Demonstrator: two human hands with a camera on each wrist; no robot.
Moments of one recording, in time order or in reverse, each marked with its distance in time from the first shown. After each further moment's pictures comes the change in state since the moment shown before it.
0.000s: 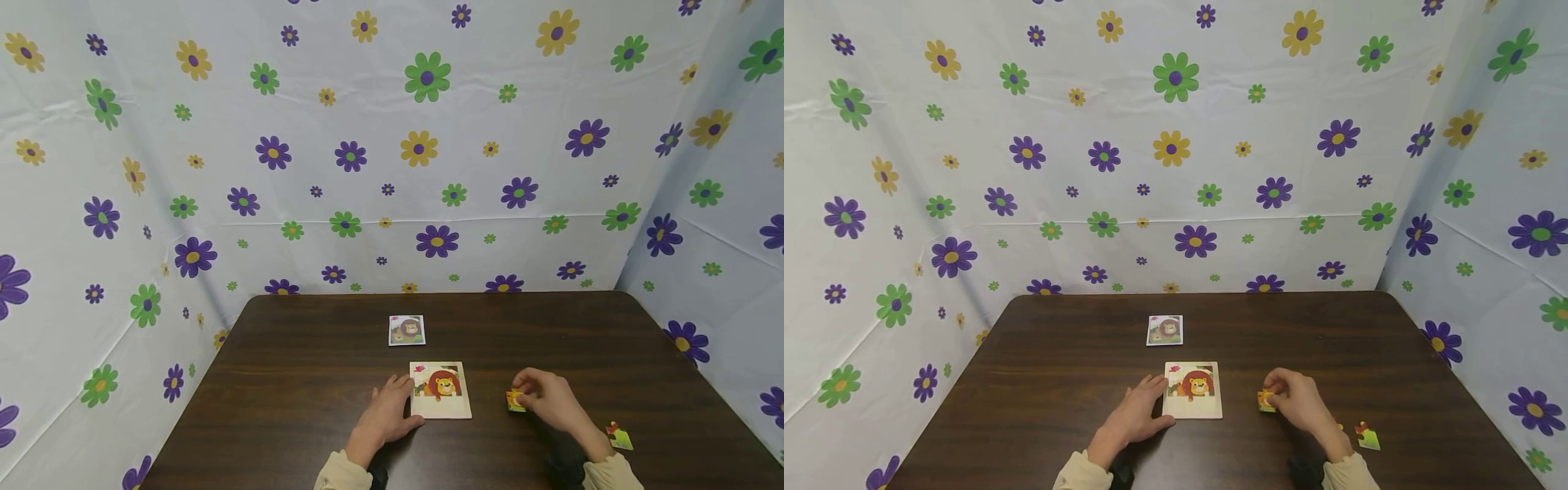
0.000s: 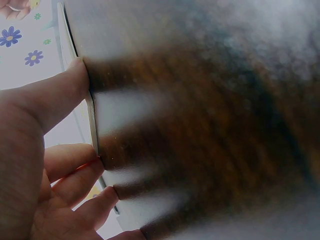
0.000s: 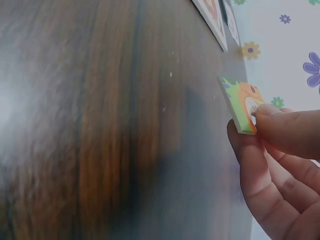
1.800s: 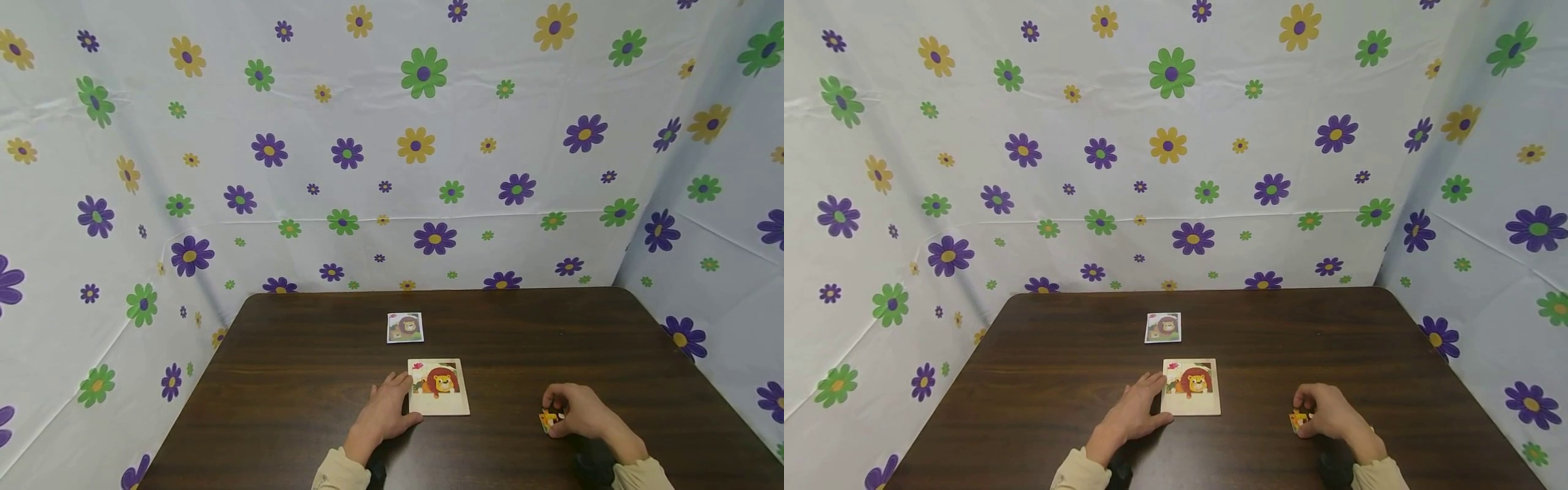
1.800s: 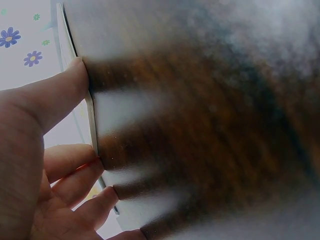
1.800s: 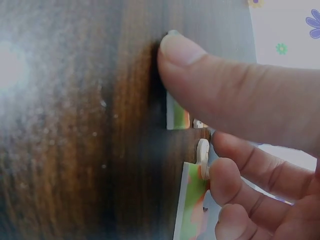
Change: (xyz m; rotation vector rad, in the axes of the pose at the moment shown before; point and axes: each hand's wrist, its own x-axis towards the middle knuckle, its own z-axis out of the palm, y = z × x) left_hand 0.000 0.001 -0.001 0.007 0.005 0.009; right_hand -0.017 0.045 -0.037 -0.102 -0.274 -0.014
